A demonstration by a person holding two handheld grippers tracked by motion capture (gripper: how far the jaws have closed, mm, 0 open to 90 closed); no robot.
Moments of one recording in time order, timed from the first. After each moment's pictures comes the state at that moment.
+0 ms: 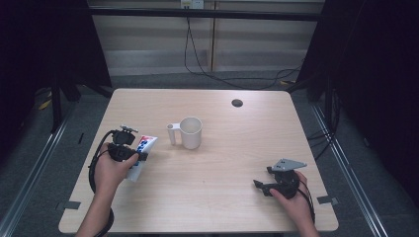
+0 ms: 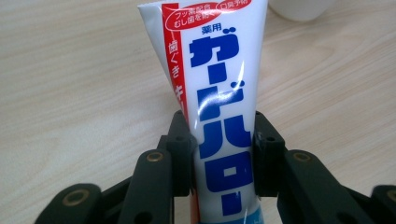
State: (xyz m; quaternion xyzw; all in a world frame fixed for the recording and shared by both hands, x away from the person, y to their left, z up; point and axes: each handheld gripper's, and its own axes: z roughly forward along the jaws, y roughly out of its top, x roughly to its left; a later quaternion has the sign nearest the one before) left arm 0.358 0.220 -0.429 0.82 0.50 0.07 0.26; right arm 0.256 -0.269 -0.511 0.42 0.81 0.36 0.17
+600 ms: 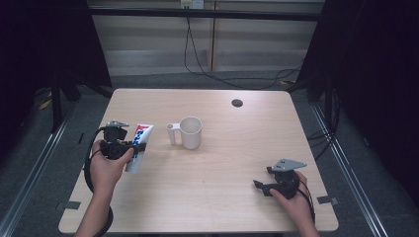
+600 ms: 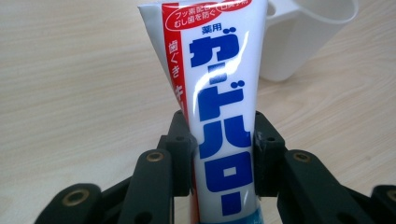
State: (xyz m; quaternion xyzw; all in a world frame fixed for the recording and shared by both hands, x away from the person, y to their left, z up) left arm 0.349 0.231 -0.407 0.78 0.50 0.11 0.36; right arm 0.257 -0.269 -0.511 0.42 0.82 0.36 0.17
